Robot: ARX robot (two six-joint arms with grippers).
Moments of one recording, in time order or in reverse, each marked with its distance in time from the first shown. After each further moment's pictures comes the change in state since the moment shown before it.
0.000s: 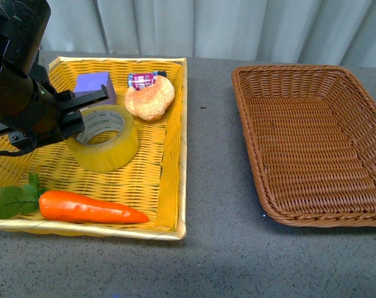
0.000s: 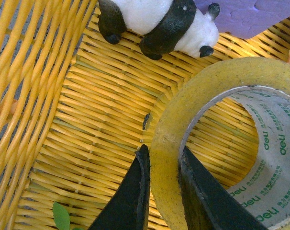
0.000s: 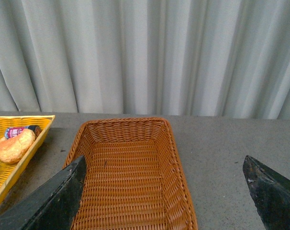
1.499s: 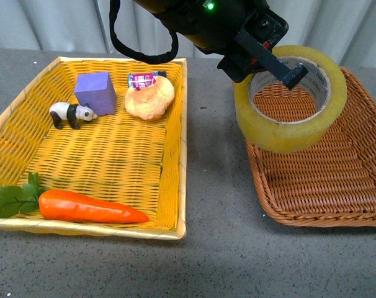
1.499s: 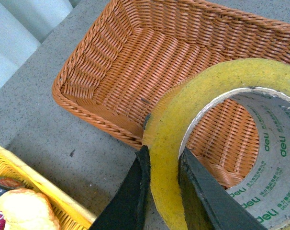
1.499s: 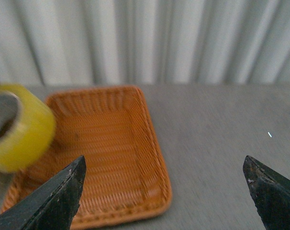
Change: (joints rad) left arm -0.373 -0.113 0.235 0.023 0.436 0.968; right arm 0.072 0.087 0.050 -0.131 0.214 0.000
